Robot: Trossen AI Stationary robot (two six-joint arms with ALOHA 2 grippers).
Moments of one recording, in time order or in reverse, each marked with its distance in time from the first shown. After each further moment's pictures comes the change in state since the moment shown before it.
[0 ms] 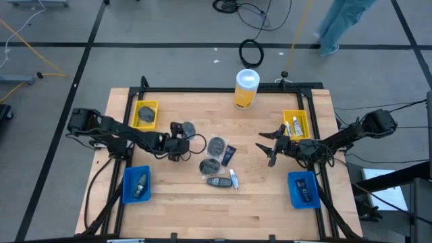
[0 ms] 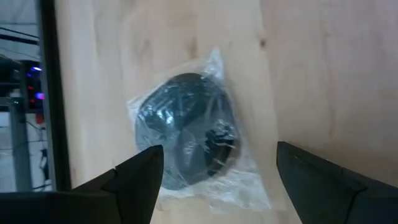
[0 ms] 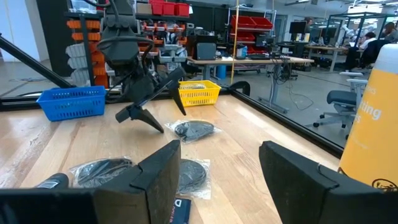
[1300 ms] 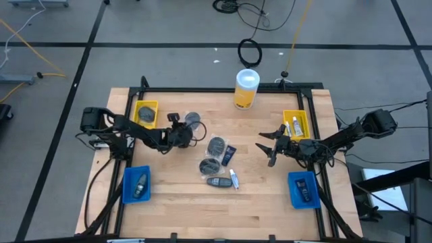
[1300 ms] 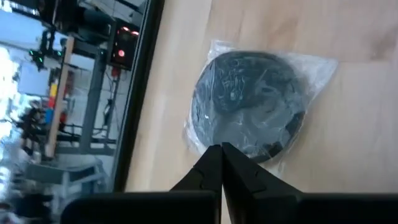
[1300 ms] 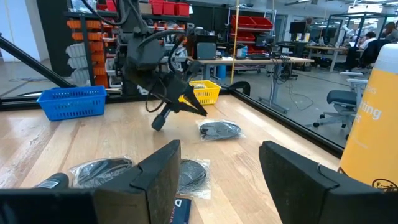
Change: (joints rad) left arm 0.120 0.147 -0.050 0.386 -0.267 -0.015; right arm 0.000 0.000 0.000 0.000 0.000 0.000
